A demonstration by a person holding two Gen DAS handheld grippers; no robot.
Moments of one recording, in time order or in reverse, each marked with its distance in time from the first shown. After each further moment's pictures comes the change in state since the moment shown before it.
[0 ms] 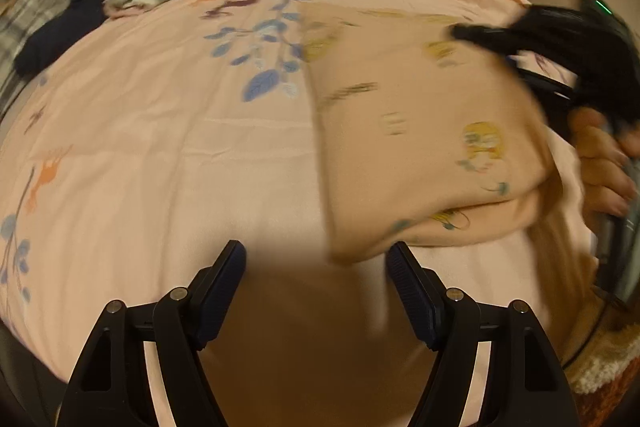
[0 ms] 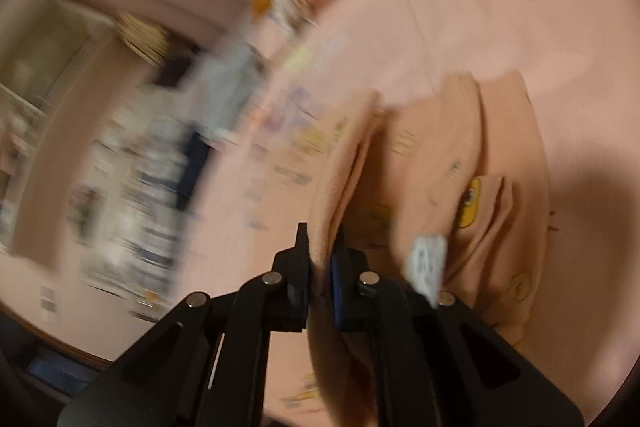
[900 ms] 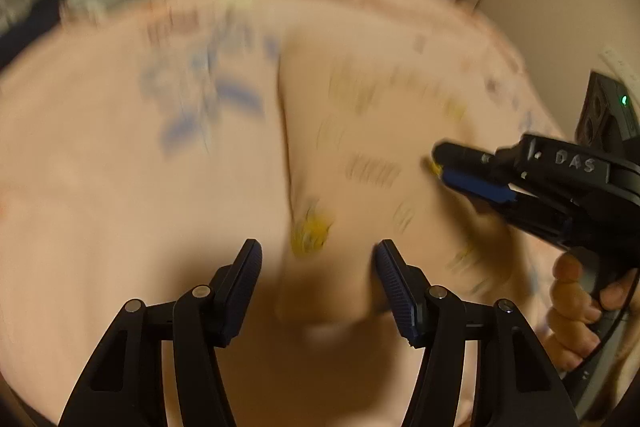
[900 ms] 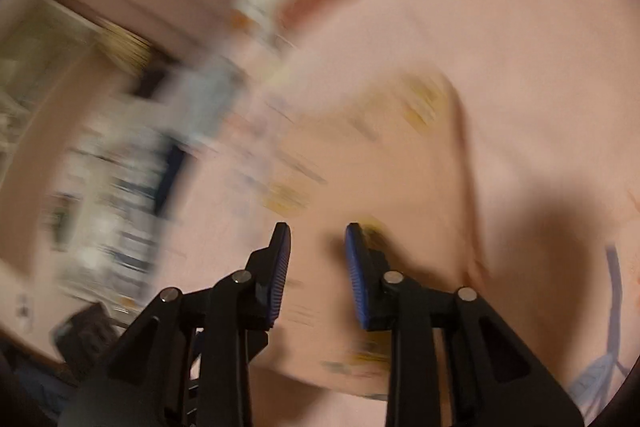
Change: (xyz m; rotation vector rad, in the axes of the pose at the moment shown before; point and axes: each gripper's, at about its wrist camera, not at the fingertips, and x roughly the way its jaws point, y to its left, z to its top) left arm 0.023 -0.026 0.023 0.002 0.041 -0.204; right arm -0.034 0.004 -0.038 -0.015 0.028 -0.342
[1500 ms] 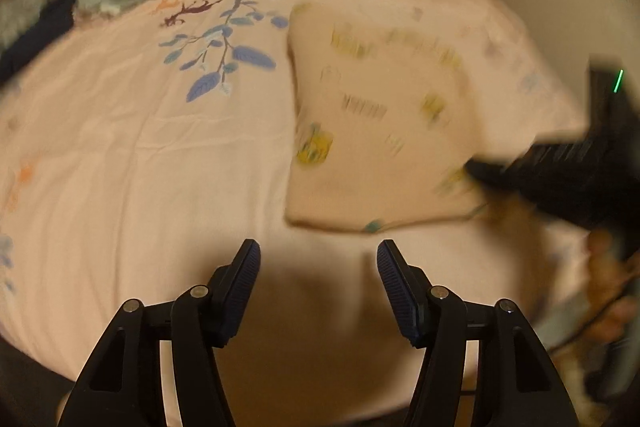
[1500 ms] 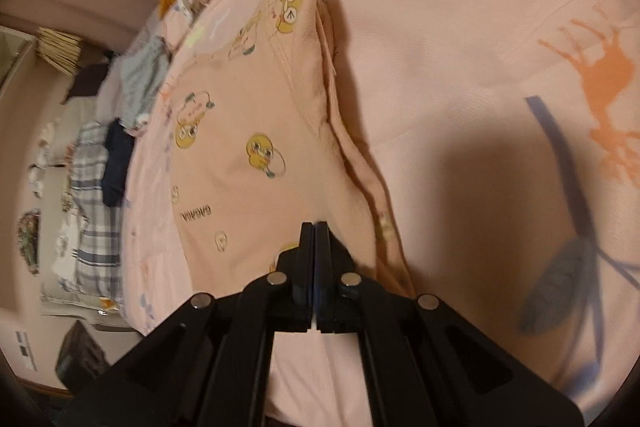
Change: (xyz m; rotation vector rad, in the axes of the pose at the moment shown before) left arm -0.053 0.002 -0.028 0.019 -0.035 -0.022; right arm -0.030 -0.020 -0.047 0.122 0.085 -0.103
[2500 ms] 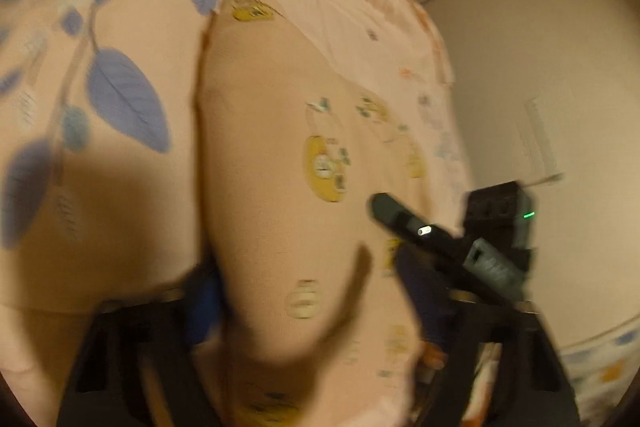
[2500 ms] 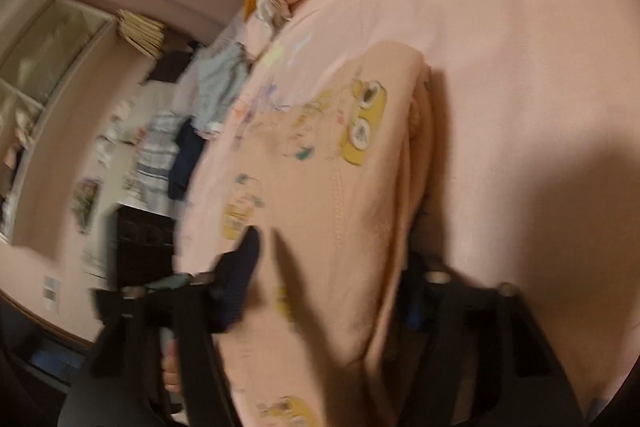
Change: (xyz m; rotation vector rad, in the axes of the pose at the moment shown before) left arm 0.123 0.036 0.113 -0.151 0.180 -0.471; right arm 0.075 -0.006 0.093 -0.149 -0.049 0.334
